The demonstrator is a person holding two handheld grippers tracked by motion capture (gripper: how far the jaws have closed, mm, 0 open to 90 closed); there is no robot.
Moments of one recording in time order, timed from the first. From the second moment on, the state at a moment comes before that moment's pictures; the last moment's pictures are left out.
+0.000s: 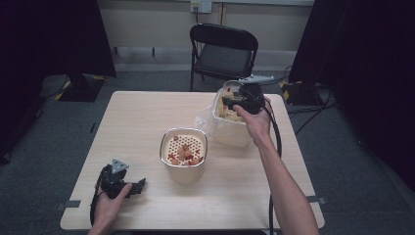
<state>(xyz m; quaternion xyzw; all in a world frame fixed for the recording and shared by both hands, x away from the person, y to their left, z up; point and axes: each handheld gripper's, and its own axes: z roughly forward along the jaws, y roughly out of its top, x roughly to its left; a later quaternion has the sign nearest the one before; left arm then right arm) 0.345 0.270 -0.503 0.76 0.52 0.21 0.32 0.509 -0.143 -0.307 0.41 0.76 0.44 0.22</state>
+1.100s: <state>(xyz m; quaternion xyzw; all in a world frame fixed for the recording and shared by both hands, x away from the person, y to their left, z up) 0.345 0.270 -0.503 0.76 0.52 0.21 0.32 0.502 -0.166 -0.320 0.45 0.74 0.44 0.23</state>
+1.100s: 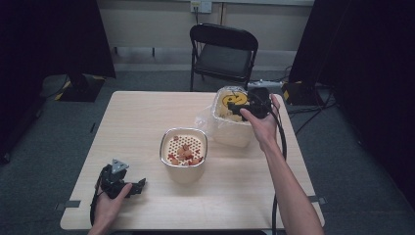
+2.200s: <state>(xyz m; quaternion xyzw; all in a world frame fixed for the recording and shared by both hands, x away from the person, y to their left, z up) 0.345 0.270 -0.503 0.76 0.52 0.21 0.32 0.369 -0.206 -0.433 0.45 0.77 0.40 0.21</state>
